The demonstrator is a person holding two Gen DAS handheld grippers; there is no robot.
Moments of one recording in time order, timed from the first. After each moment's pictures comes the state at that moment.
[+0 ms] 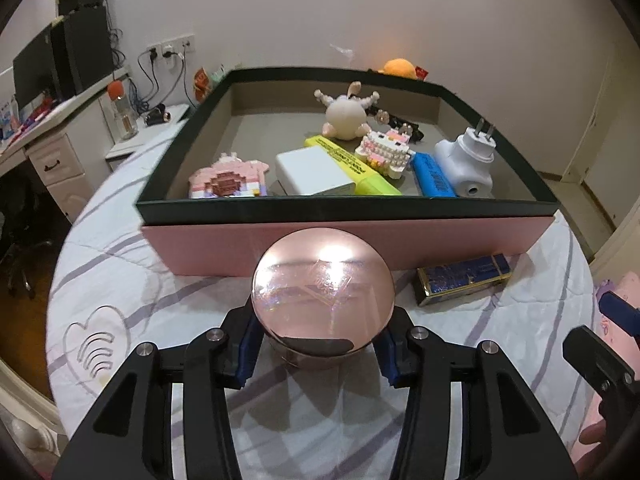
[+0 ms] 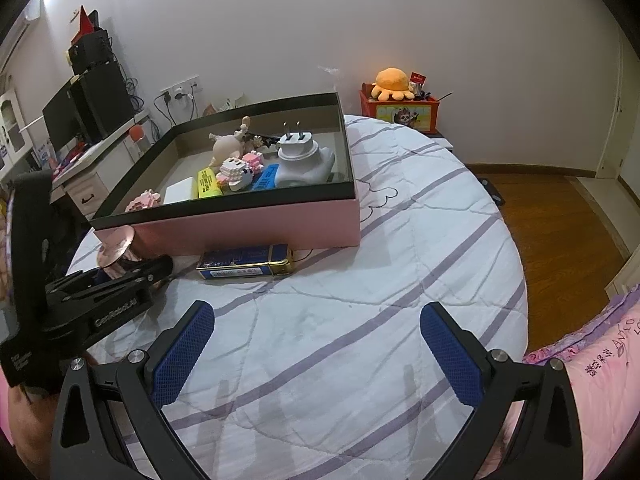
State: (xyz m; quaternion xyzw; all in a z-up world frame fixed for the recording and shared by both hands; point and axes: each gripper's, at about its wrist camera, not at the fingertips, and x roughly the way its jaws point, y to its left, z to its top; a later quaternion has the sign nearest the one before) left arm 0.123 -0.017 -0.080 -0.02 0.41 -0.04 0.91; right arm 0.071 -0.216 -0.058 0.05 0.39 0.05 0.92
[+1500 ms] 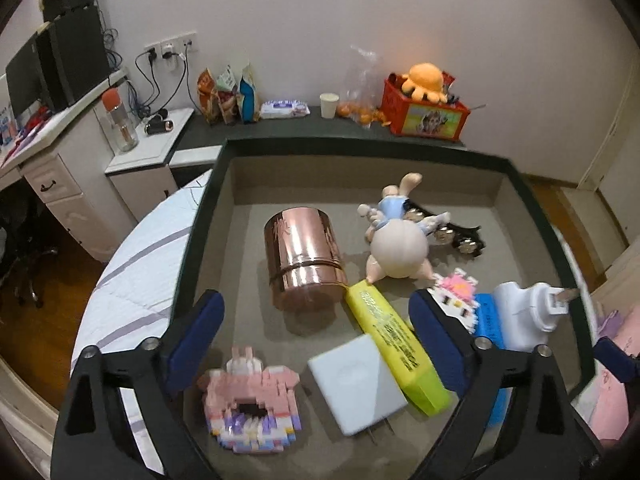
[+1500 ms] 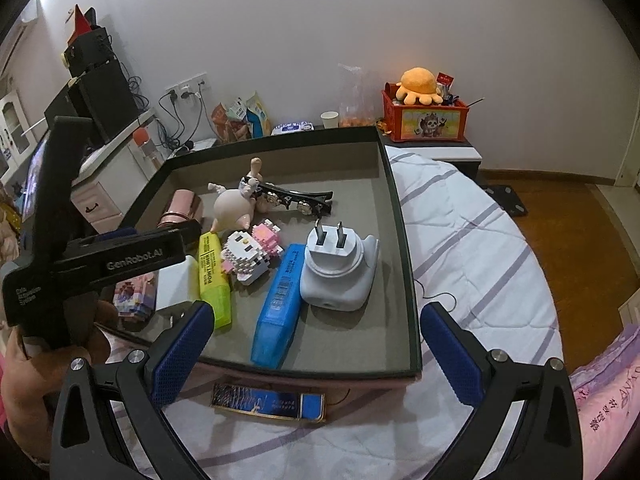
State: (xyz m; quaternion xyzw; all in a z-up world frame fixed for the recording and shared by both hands) left arm 0.256 0.001 -0.042 -0.02 0.43 -0.02 0.90; right arm 0.183 -0.195 -0.036 0.05 0.41 0.08 0.91
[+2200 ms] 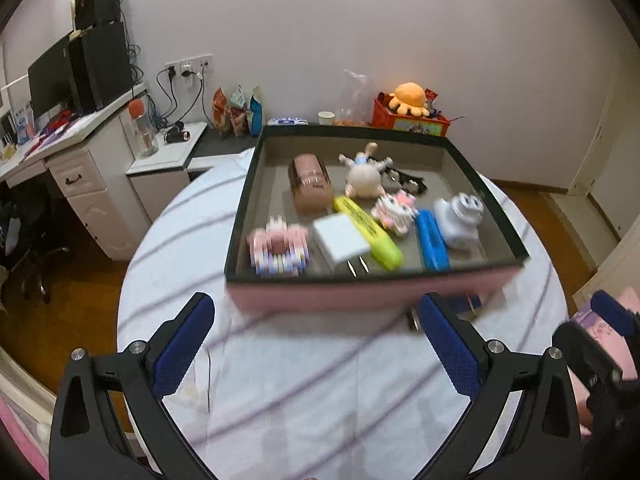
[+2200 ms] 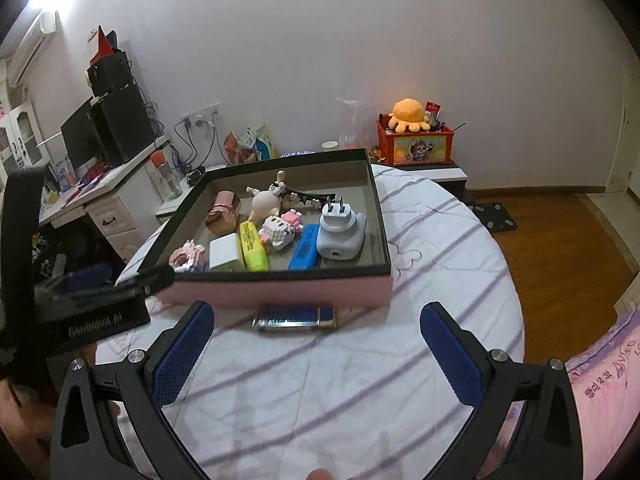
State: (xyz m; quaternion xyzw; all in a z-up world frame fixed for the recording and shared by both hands) left arm 0.102 0.007 -0.010 -0.02 0.39 -0.02 0.92; right arm 0.068 -0.197 0.001 0.05 0.35 0.07 0.93
